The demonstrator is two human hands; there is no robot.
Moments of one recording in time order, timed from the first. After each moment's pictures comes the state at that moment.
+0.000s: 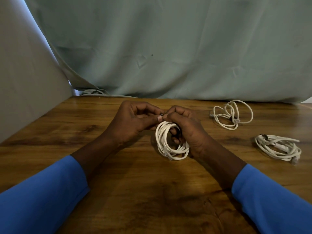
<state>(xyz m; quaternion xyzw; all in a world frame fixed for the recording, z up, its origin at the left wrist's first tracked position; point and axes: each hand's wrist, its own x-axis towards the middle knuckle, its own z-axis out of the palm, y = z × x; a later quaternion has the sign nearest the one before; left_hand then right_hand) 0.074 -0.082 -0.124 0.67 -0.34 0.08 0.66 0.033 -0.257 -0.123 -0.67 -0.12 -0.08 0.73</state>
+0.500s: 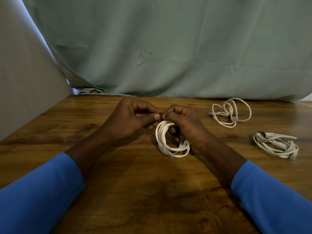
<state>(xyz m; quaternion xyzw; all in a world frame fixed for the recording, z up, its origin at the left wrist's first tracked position) 0.080 -0.074 -0.119 0.72 -0.38 0.08 0.58 0.036 -0.263 -0.124 -0.70 -0.12 -0.08 0.70</state>
